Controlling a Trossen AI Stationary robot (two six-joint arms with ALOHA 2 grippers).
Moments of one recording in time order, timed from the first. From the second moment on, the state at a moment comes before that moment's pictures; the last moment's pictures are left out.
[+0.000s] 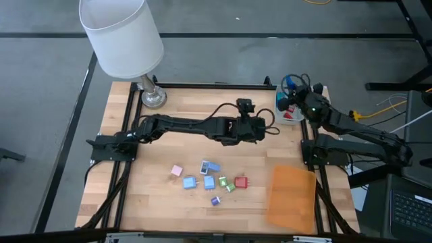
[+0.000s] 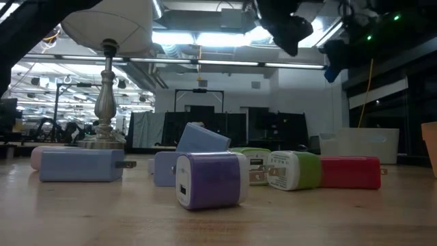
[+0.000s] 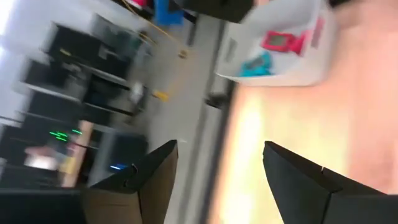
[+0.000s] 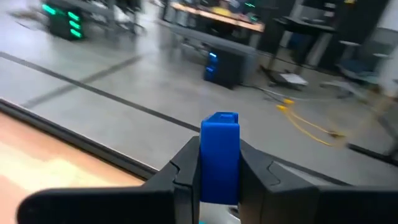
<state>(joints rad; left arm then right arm) -0.06 2.31 2.34 -0.75 -0.91 0.37 -0.44 0.65 0.52 -0.15 0.78 0.01</state>
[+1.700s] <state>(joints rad) -0.25 1.36 0.91 0.25 -0.67 -0.09 -0.72 0.62 0.21 -0.07 0.62 0.13</state>
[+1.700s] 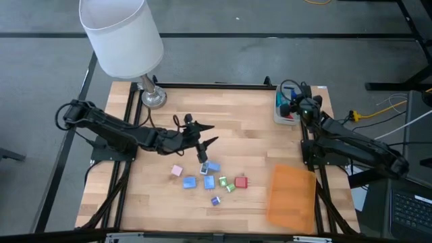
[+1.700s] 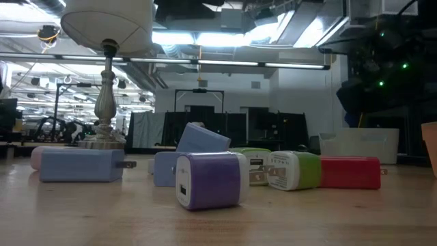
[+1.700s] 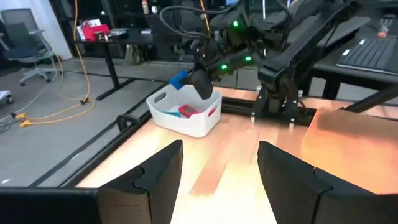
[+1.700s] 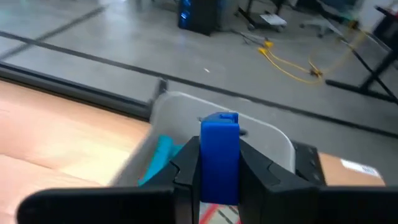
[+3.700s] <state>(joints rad) -0.30 1.76 1.02 -0.13 -0.41 -0.72 -0.65 0.73 0.25 0.18 0.11 0.28</state>
